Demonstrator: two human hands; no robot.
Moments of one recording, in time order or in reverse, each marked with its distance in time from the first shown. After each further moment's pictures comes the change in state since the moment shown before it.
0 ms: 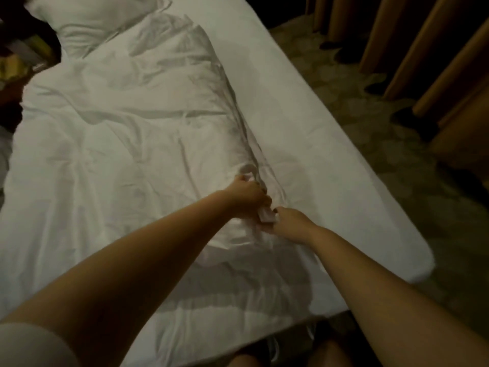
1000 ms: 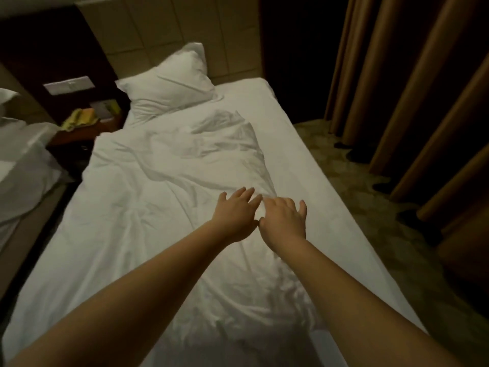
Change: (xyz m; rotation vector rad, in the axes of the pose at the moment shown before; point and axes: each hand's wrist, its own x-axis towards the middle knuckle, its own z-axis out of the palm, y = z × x) left_hand -0.123 -0.082 -0.078 -0.348 0.320 -0.573; right_hand -0.022 -0.194 -0.053 -0.602 0.590 -0.138
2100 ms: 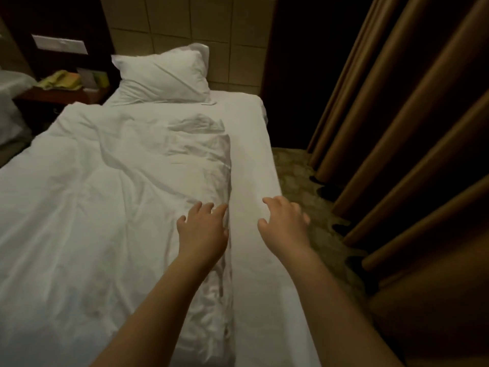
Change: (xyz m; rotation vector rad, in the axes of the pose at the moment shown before) left_hand 0.018 0.107 -0.032 -0.455 0.256 -0.500; right_hand 0.024 0.120 -0.098 -0.018 0.047 -0.071
